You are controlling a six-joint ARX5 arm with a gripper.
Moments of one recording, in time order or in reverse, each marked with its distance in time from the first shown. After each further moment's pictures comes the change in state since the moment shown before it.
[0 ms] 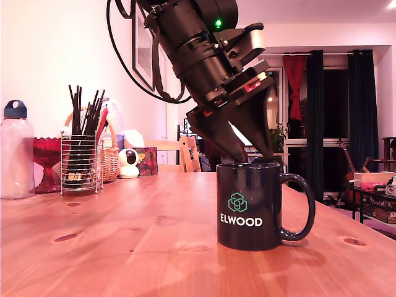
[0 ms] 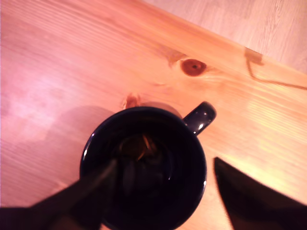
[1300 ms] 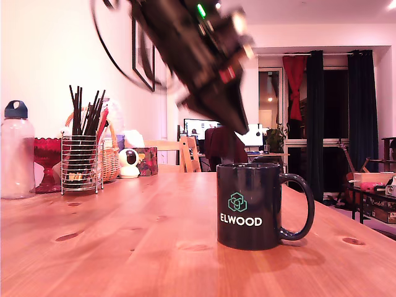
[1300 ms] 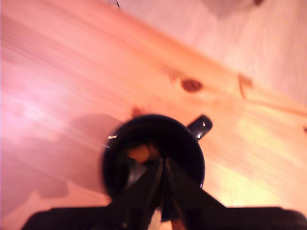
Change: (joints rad) arm 0.076 -0.079 0.000 0.012 0.080 -0.044
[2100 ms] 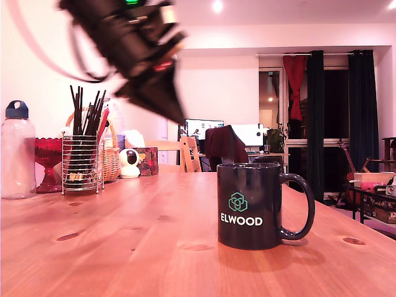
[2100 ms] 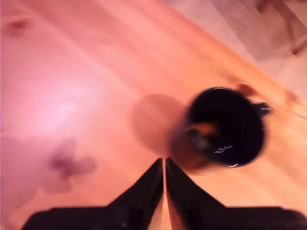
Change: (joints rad) arm 0.221 -0.247 -0.351 0.218 0.000 -0.076
